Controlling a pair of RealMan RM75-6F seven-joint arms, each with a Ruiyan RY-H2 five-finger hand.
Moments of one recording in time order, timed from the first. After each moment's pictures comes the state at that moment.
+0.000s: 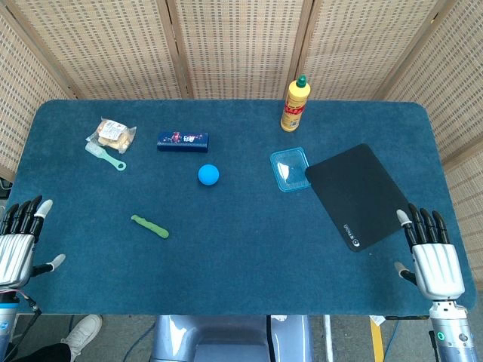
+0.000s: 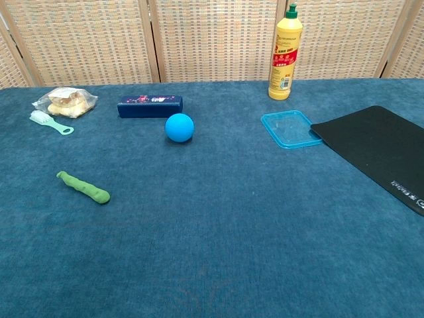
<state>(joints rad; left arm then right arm) -0.17 -1.16 0.01 -1.67 1.43 1.54 0.18 0.13 -1.18 0.04 -1.66 -1.51 1.57 -0.29</state>
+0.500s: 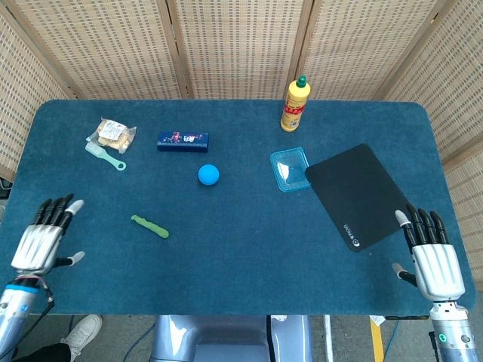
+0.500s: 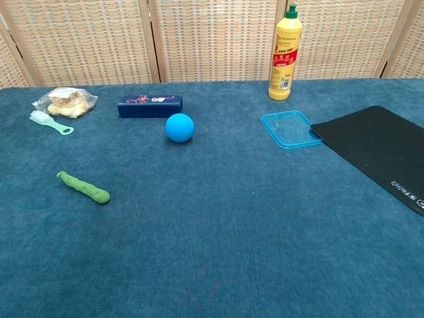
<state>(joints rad) -0.28 -1.21 -0.02 -1.56 1.43 1.31 0.14 0.12 -1.17 0.05 -1.68 -1.53 1.55 -0.25</state>
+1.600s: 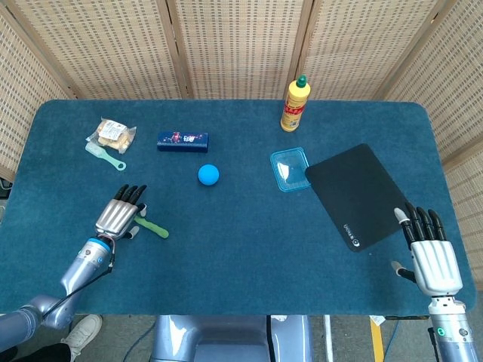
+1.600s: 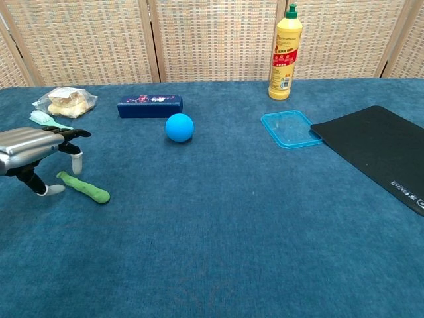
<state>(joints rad) -0.58 -1.56 -0.08 -1.15 1.32 0.91 0.23 0.13 -1.17 0.07 -1.66 -1.50 1.50 -0.23</state>
